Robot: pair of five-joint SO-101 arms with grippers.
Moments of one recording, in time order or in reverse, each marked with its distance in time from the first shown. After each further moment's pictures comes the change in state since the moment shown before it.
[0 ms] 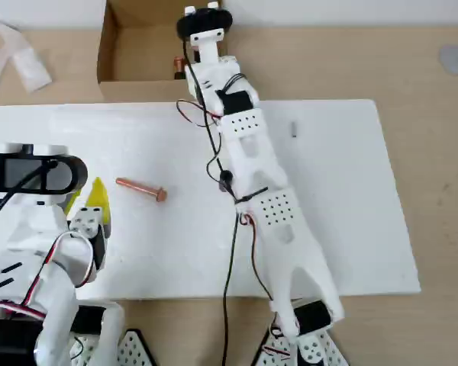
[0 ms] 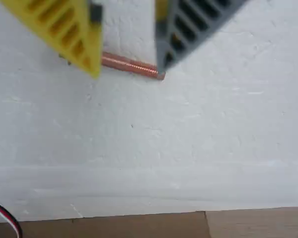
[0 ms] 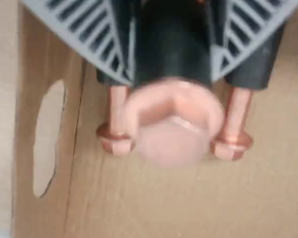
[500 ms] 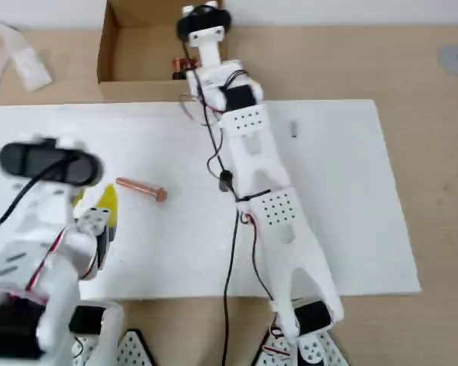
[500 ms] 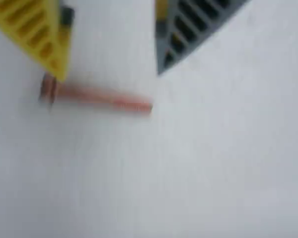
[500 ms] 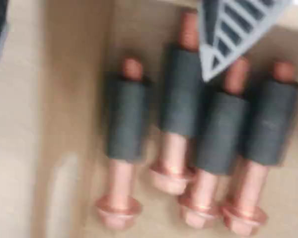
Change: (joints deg) left arm 0.0 7.6 -0.5 4.3 -9.7; right arm 0.5 -4.4 -4.3 18.1 0.2
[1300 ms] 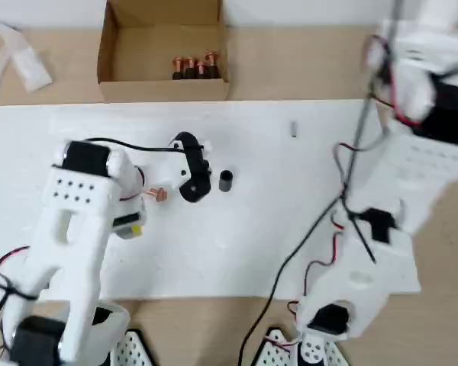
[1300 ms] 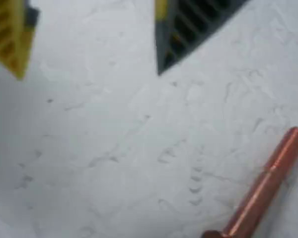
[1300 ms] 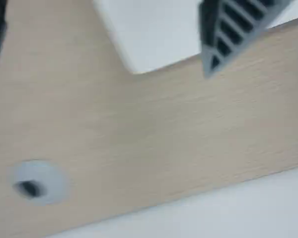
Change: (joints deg) left arm 7.5 52.3 -15.6 9.3 -55.3; right arm 35.6 -55.0 4.1 37.3 2.3
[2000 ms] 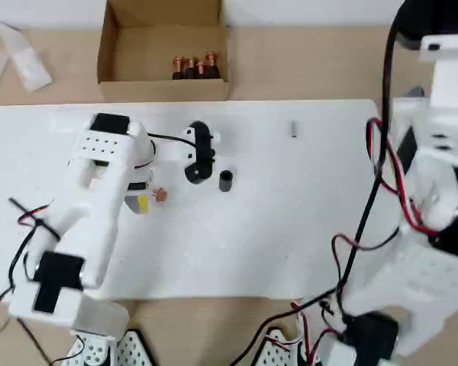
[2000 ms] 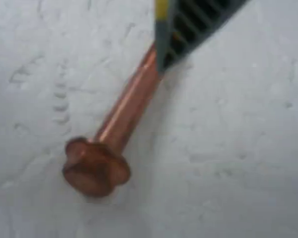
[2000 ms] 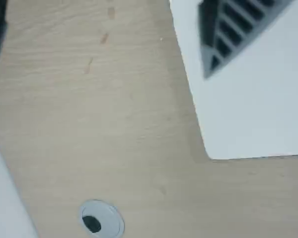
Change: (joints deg) left arm -1.0 23.2 -7.1 -16.8 -12.8; right arm 1.9 -42.5 47.6 -0.7 16.5
